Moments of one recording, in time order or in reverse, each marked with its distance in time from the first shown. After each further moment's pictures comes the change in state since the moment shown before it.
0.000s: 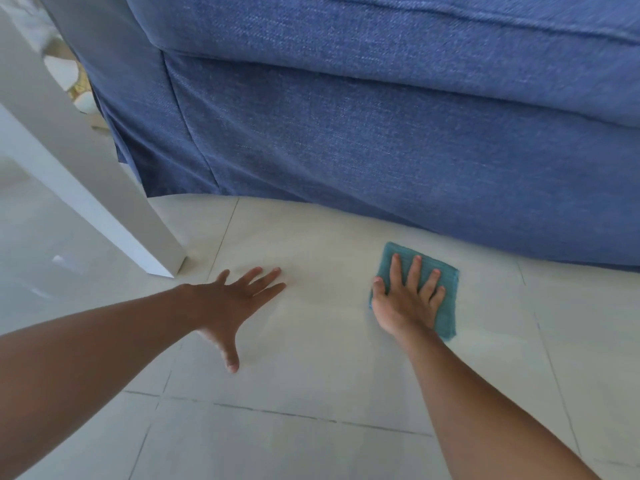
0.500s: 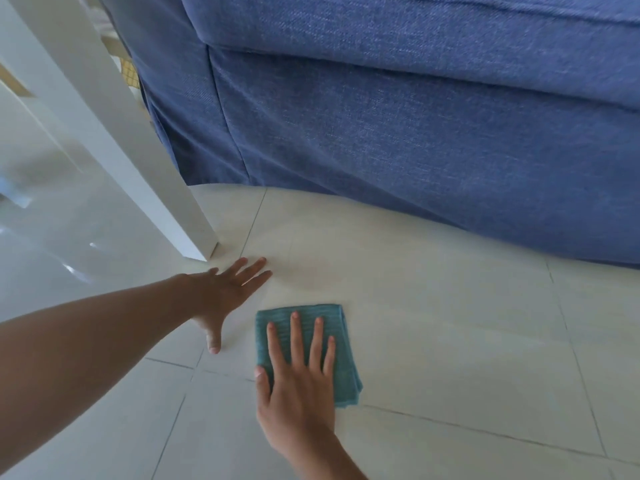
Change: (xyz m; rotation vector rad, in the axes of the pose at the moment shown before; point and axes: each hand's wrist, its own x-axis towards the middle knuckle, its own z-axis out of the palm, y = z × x) left_hand -0.029 -0.030 0.030 0.079 -0.061 -0.148; right_hand -0.197 -0.099 0.085 0.030 -0.007 -0.568
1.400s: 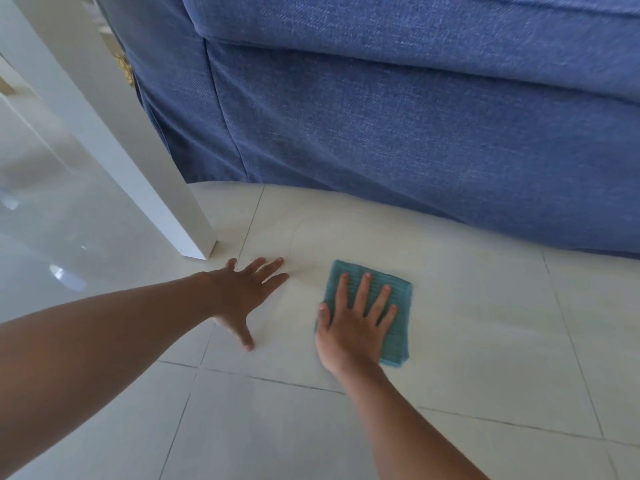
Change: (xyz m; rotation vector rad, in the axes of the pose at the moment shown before) left_hand 0.005 0.022 -0.013 0.053 0.080 0.055; right_hand 0.062 0.057 -0.035 -0.018 0.008 0.390
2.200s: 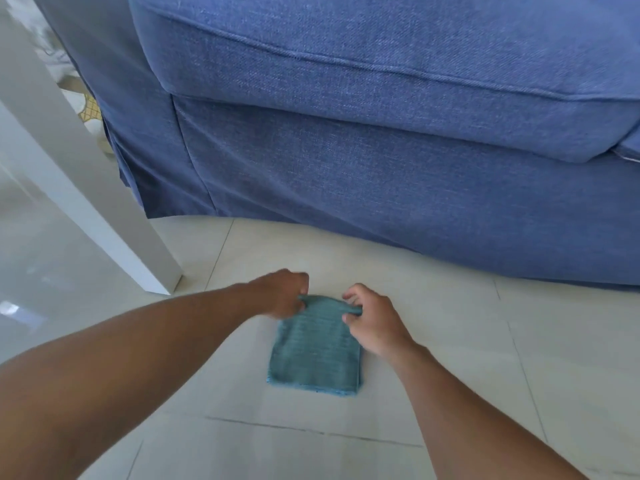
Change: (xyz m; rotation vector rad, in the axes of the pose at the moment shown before) left_hand 0.054 0.055 -0.089 -0.538 0.342 -0.019; right_hand 0.055 0.077 -0.096 0.449 -0.043 -0.140
